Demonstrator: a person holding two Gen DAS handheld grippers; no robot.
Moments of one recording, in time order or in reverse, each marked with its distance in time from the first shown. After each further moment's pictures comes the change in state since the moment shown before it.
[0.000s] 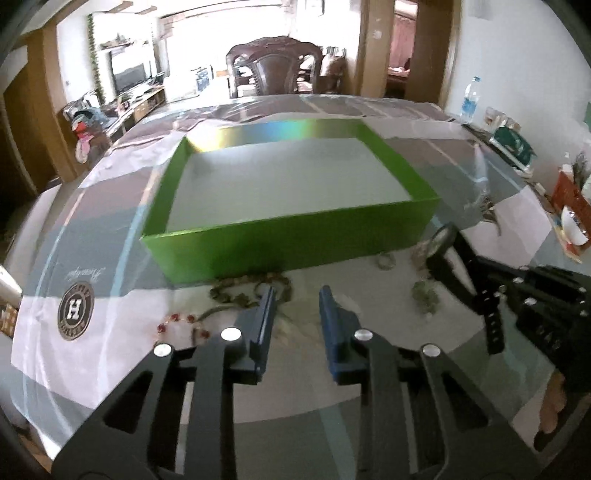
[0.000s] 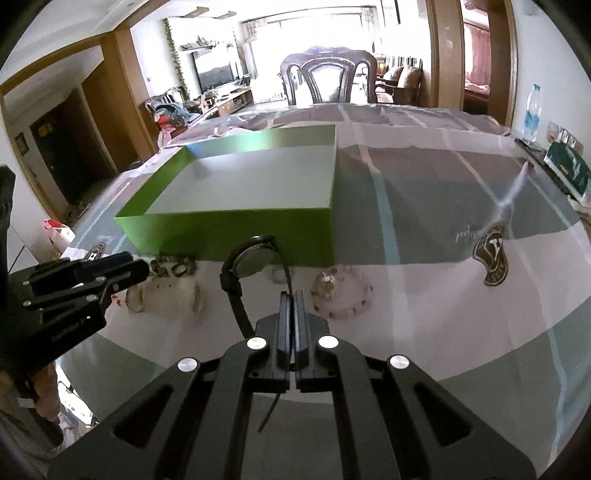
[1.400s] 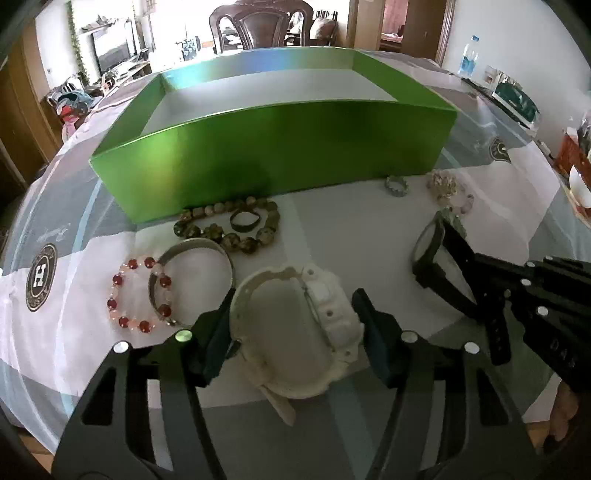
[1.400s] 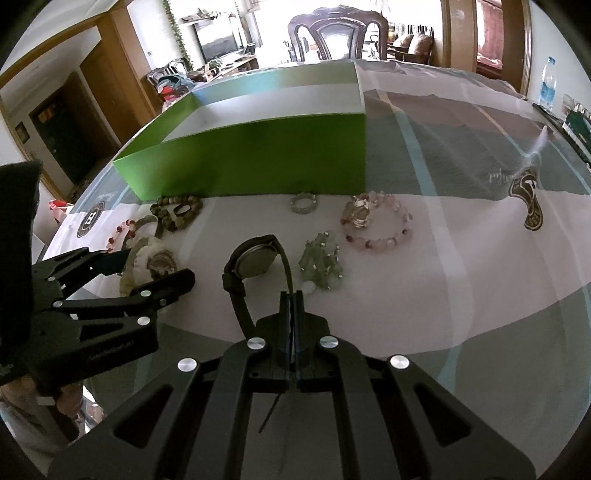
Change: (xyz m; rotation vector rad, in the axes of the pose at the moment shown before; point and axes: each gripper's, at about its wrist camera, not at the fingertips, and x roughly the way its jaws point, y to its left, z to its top) left arm 0.048 -0.009 -0.037 0.048 0.144 -0.023; right arm 0.033 0.014 -0.040 0.009 0.132 0.045
